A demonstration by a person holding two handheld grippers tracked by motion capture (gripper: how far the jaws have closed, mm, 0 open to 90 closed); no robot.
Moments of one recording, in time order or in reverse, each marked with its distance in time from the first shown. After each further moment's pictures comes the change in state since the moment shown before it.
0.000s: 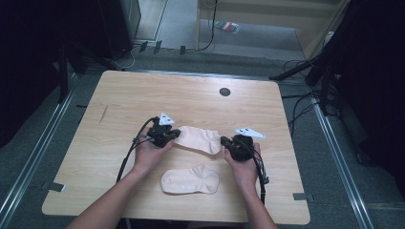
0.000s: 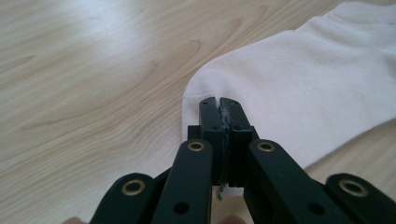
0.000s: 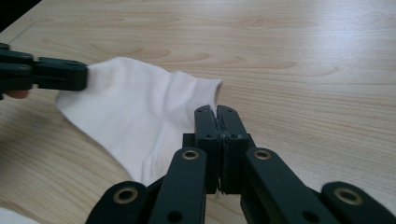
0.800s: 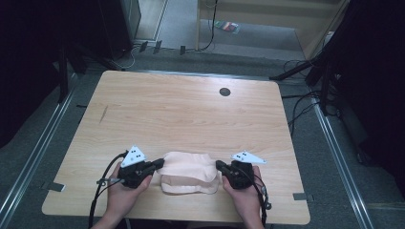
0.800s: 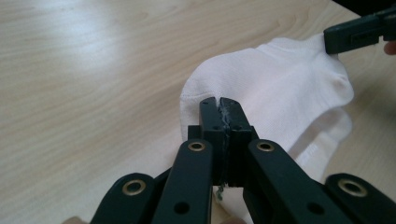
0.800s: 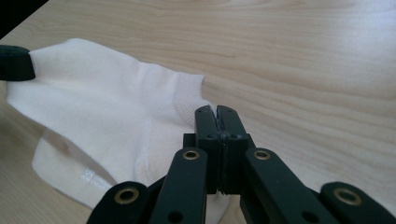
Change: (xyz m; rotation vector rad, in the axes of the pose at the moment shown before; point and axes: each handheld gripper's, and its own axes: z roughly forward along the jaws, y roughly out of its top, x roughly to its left) left arm -0.049 -0.079 -0.106 -0.116 -0.093 -0.067; right arm 0.040 -0.047 -0.055 0.064 0.086 -0.050
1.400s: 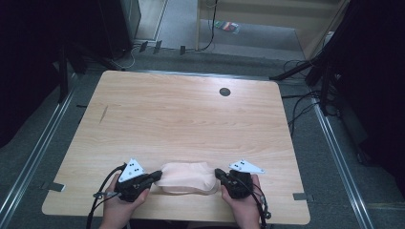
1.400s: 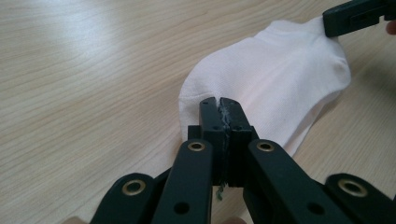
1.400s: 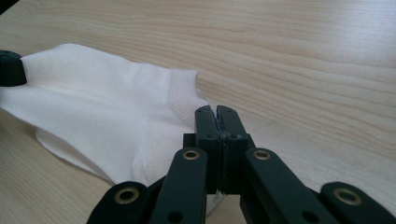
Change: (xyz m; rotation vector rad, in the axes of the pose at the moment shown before) left arm -0.009 -0.022 -0.008 0.039 -0.004 0.018; right arm 0.010 -0.019 -0.006 0.026 -0.018 -0.016
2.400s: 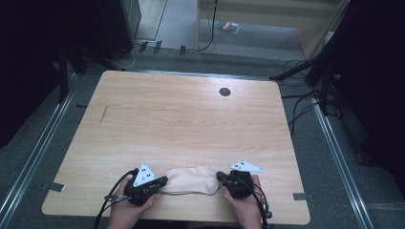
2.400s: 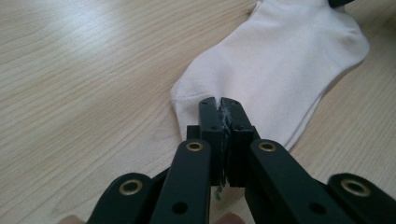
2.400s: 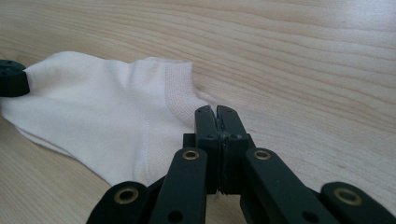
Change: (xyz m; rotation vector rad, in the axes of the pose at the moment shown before) left arm -0.013 -0.010 0.023 0.083 0.026 0.070; right arm -0.011 -0.008 0.011 0.072 -0.005 0.013
